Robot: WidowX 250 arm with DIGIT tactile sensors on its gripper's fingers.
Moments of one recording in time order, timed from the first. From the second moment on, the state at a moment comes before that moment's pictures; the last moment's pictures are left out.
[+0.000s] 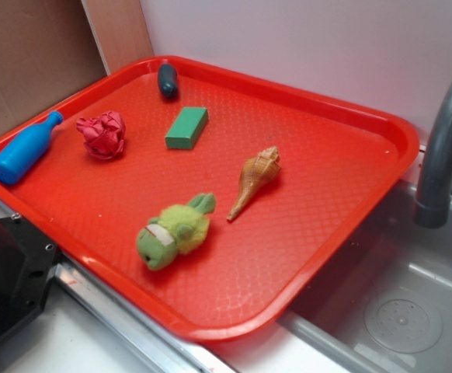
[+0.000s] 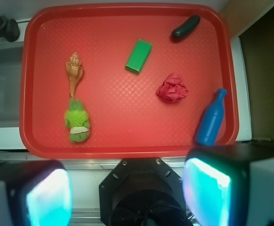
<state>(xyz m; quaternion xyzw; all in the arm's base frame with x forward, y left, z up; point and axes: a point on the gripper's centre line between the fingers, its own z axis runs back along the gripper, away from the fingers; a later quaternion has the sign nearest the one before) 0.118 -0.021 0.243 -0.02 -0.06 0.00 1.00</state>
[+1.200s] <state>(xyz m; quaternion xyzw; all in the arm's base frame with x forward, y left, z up) 0.190 0.050 0.124 0.03 -0.05 -0.06 1.00</state>
